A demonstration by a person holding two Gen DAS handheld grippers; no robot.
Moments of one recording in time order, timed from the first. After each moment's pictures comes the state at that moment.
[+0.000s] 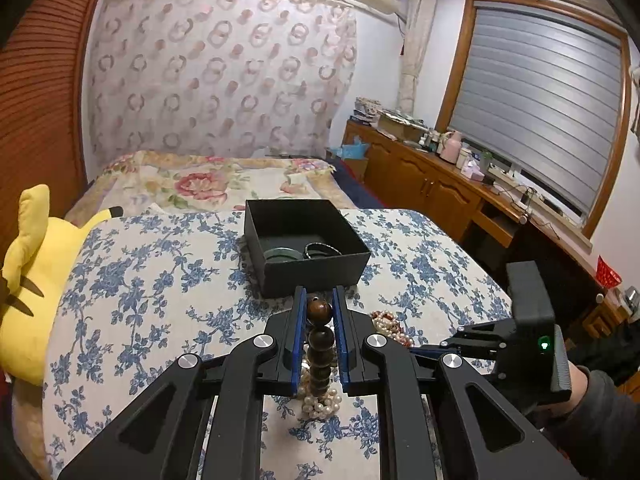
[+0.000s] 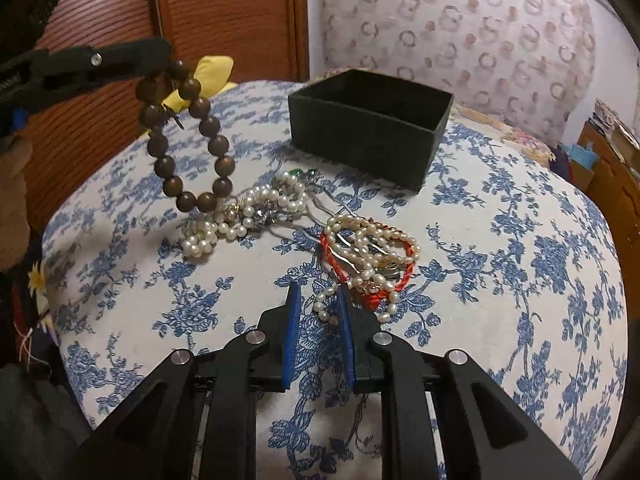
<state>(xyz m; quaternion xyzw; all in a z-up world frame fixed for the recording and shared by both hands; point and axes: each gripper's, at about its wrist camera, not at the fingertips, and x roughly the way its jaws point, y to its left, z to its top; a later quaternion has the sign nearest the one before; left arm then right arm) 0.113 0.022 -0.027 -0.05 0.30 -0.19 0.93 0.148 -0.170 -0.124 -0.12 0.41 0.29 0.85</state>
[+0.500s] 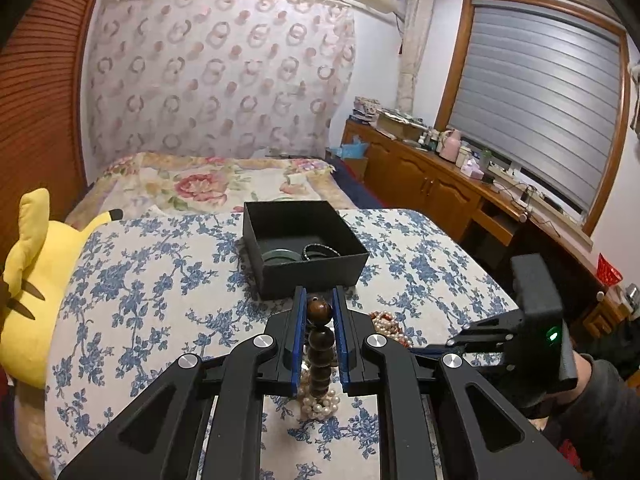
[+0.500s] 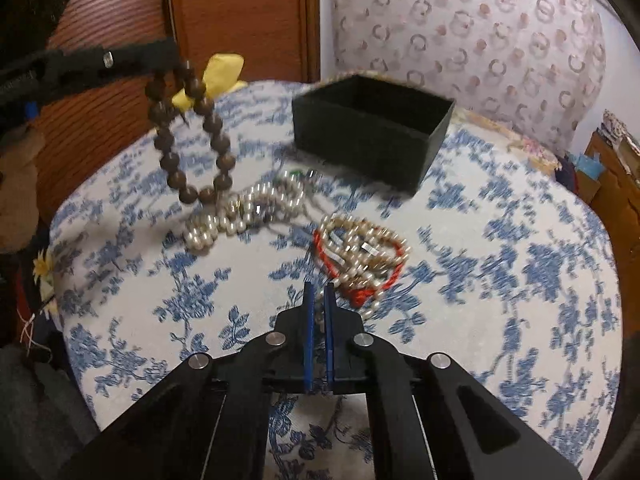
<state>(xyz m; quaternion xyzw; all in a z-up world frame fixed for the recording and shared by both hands) 0.112 0.026 -0.027 -0.05 0.29 -0.19 0.94 0.144 -0.186 -0.110 -0.12 0.40 0.31 0.86</state>
